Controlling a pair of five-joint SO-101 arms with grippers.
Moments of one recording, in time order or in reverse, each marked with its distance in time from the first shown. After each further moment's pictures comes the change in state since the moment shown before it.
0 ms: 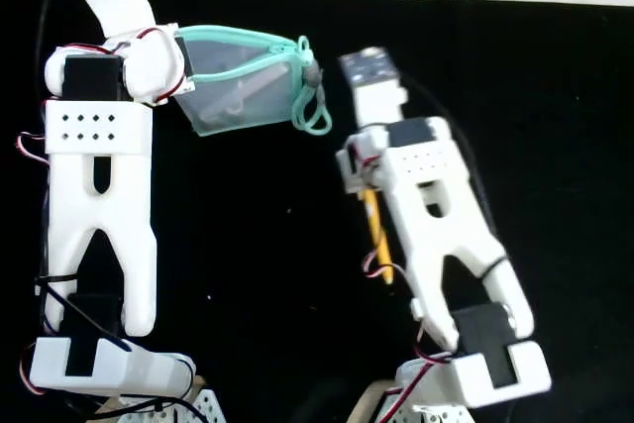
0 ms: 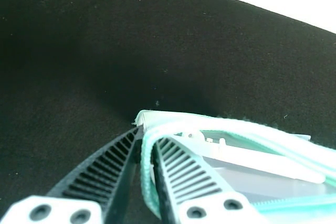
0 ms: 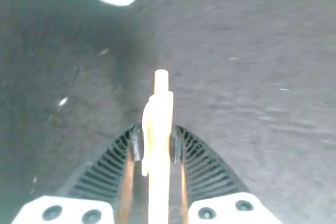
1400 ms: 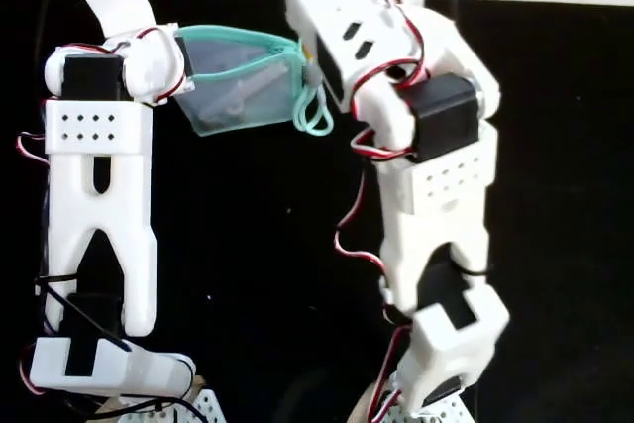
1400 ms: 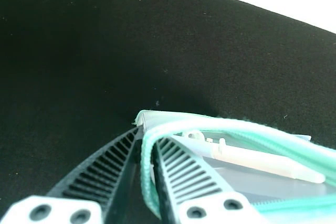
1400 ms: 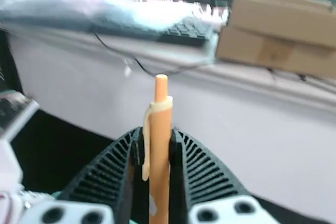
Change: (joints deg) left arm 0.0 0.0 0.0 0.0 0.0; right arm -12.8 19.9 -90.3 5.2 -0.3
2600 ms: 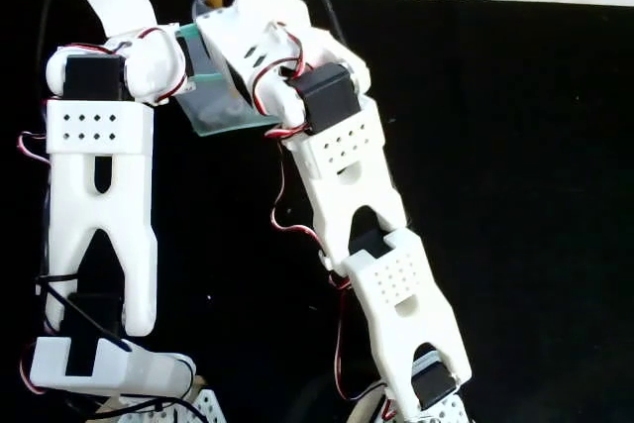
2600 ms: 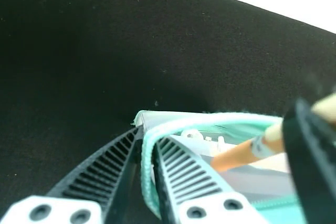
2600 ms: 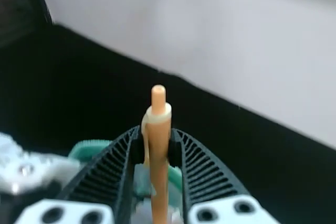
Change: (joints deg) left arm 0.0 0.0 0.0 0.0 0.0; right arm -7.1 29.2 -20.3 10.7 -3.2
